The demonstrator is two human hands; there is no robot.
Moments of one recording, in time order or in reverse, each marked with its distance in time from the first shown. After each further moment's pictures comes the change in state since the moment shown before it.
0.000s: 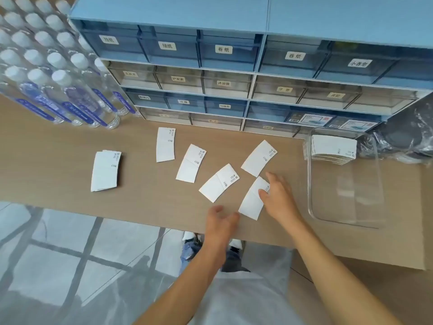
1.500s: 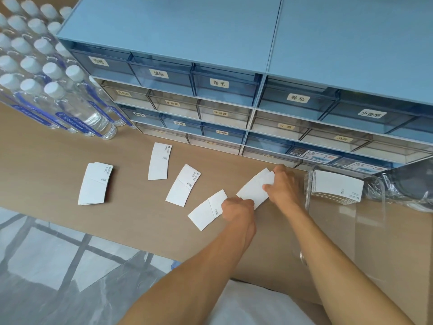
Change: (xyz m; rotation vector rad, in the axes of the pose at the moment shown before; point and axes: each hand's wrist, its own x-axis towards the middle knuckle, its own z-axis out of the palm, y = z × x) left_hand 0.070 0.101 0.107 -0.215 0.193 -0.197; right_hand 0.120 -0.016 -0.046 -0.234 0.031 0.124
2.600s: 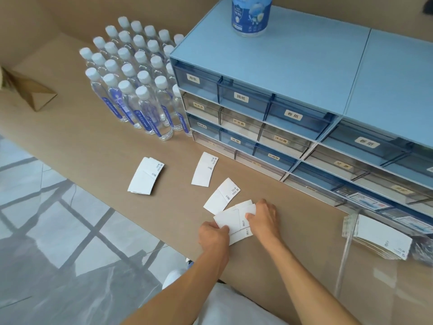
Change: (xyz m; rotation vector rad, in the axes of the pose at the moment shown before) left_hand 0.019 -0.010 -0.133 -0.113 0.337 0.097; right_hand -0.070 -0.099 0.058 0.038 -0.124 -0.223
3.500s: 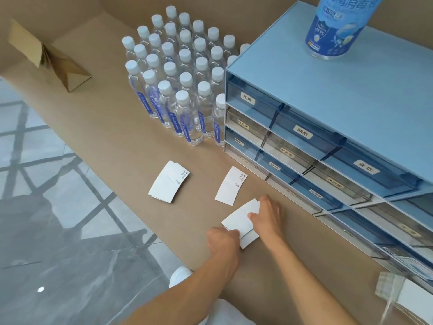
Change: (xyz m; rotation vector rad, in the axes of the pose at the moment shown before) left_hand 0.042 0.054 -0.003 -0.158 0.029 -0.218; right_hand 0.059 -0.081 0.018 -0.145 -0.024 -0.160
